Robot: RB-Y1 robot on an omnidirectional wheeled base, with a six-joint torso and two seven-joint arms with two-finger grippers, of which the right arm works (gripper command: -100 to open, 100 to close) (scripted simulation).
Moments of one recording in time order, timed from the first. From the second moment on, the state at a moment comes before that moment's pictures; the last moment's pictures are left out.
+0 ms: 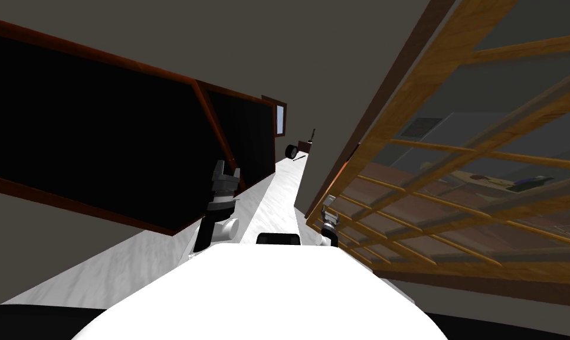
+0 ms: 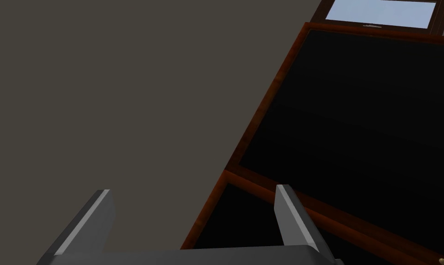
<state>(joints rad) 0.09 -0.19 0.02 -0.80 -0.73 -0.89 -1.24</state>
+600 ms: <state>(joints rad) 0.12 -0.27 0.03 -0.77 -0.73 -0.91 -1.34</state>
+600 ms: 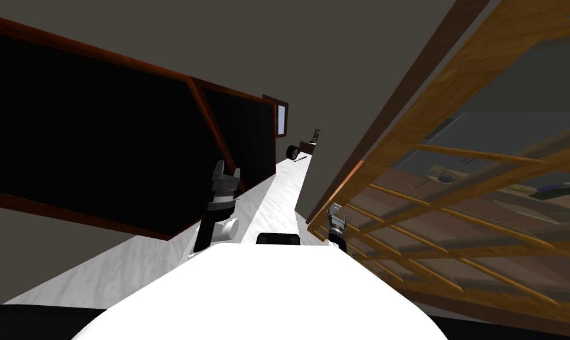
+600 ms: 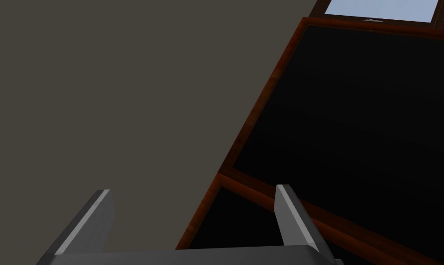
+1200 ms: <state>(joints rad) 0.14 -0.32 0.03 -0.75 -0.74 -0.92 -1.40</state>
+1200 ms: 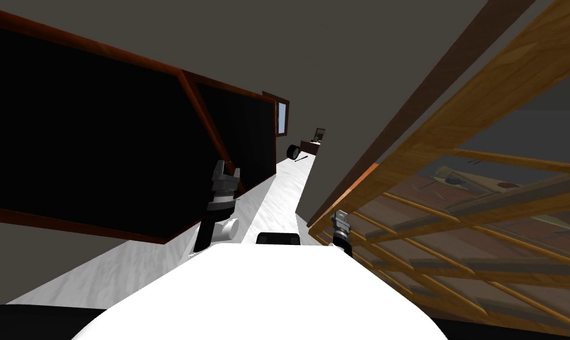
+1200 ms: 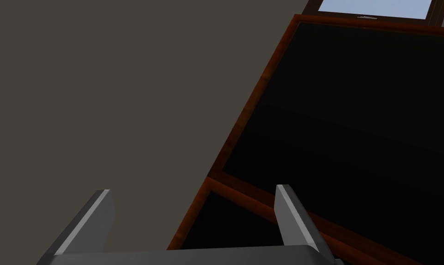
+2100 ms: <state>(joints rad) 0.15 -0.33 0.08 -0.77 -0.71 -0.92 -1.44</state>
